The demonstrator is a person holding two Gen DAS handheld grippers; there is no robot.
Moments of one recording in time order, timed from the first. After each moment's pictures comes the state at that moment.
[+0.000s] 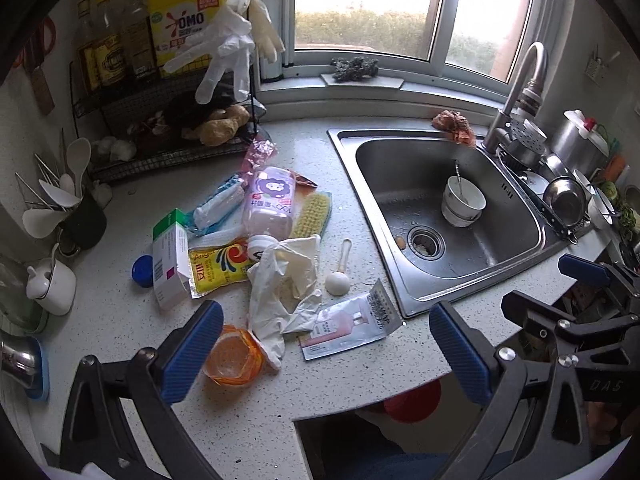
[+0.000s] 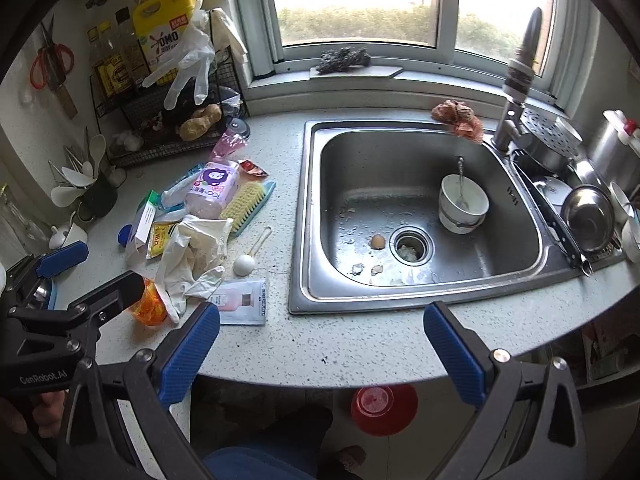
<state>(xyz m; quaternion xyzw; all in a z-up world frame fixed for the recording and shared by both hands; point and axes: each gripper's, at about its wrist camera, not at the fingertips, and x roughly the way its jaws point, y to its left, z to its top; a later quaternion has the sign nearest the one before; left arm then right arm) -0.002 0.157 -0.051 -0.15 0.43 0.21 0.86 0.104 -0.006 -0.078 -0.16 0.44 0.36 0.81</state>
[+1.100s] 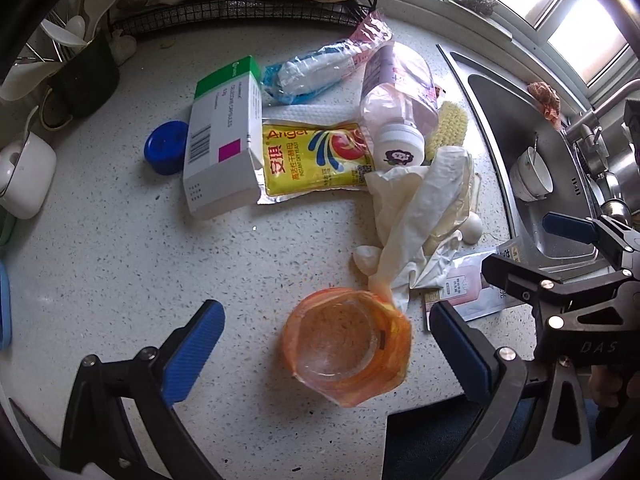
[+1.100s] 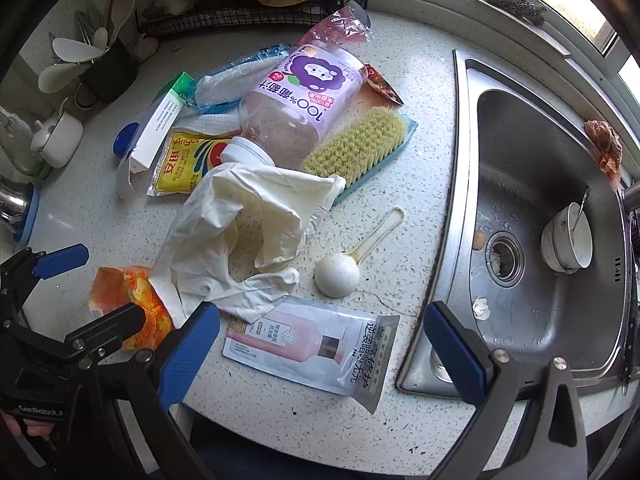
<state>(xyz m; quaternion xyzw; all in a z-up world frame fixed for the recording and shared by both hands) -0.034 0.262 -0.166 -0.28 0.53 0.22 0.77 0.112 0.137 -0.171 -0.31 0.52 0.41 0.69</state>
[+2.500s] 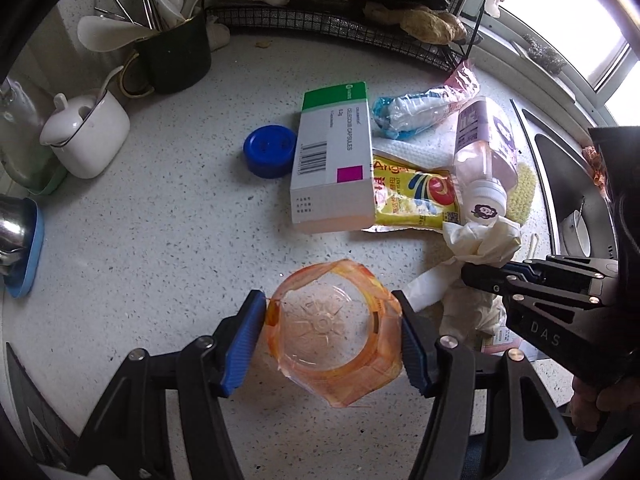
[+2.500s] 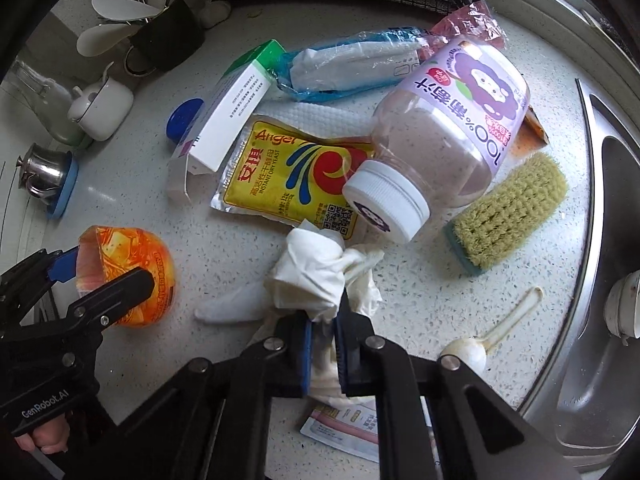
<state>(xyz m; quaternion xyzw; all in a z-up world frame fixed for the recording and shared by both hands) -0.068 0.293 -0.160 -0.30 0.48 0.34 0.75 0.082 0.219 -0.210 -0.31 0.52 0.52 0.61</state>
